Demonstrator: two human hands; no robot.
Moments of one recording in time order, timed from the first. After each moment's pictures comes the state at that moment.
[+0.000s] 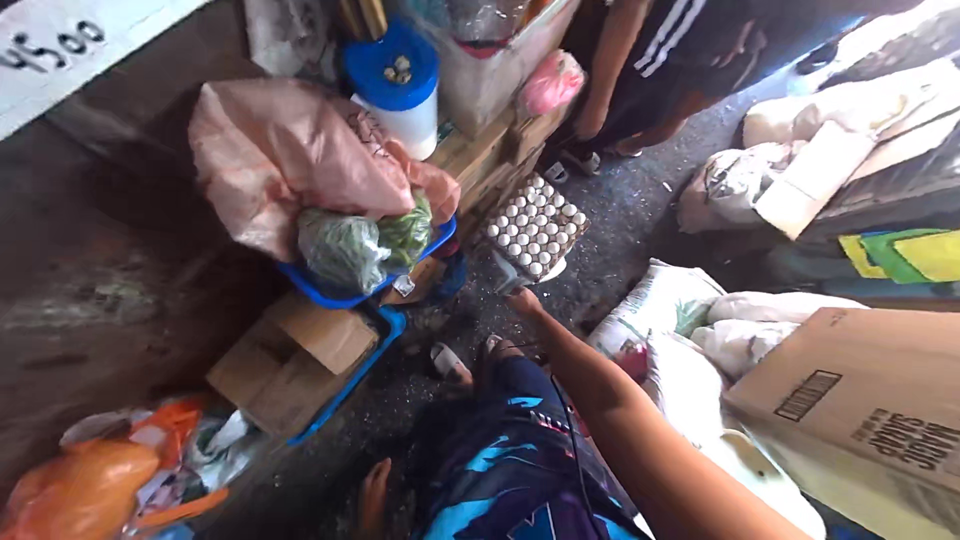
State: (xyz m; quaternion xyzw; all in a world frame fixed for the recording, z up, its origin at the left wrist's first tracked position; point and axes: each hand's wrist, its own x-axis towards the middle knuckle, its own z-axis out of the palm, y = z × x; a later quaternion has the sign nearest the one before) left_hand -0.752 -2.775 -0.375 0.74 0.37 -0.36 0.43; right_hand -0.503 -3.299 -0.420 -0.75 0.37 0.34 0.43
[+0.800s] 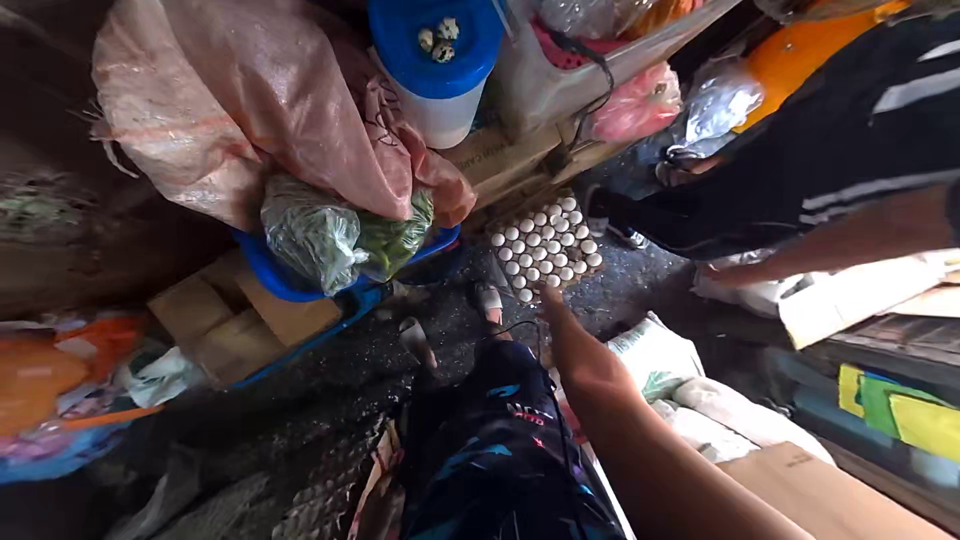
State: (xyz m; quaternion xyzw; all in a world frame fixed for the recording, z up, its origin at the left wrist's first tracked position) left_hand -0.652 -3.021 -0.197 0.55 0.48 -0.54 0.42; right_hand -0.410 -3.438 -0.484 -0.57 0.57 0.27 0.53
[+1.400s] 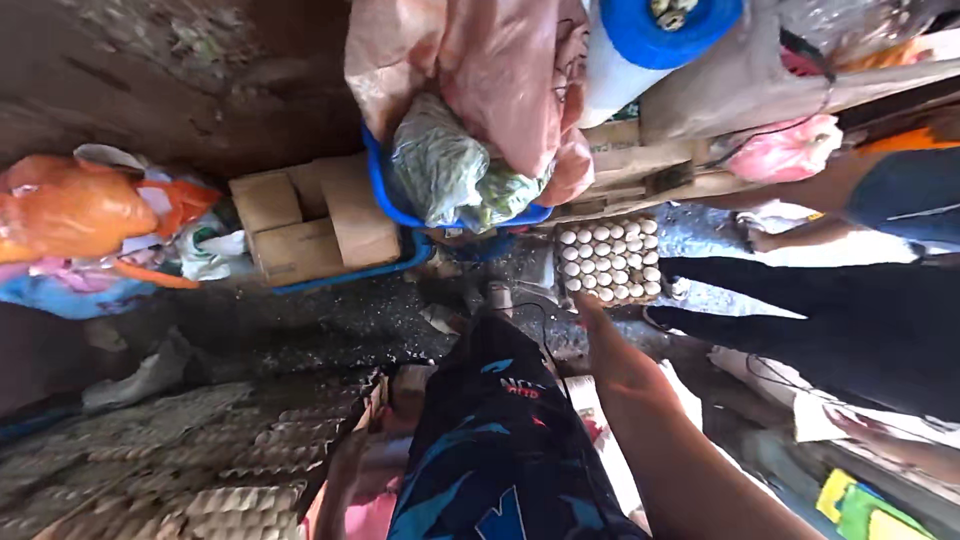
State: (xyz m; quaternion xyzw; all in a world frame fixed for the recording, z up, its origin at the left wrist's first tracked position) left_hand -0.870 -2.919 -0.322 0.66 0.53 -0.31 0.43; right_hand -0.413 -3.374 -0.452 -0.76 0.38 0.40 0.34
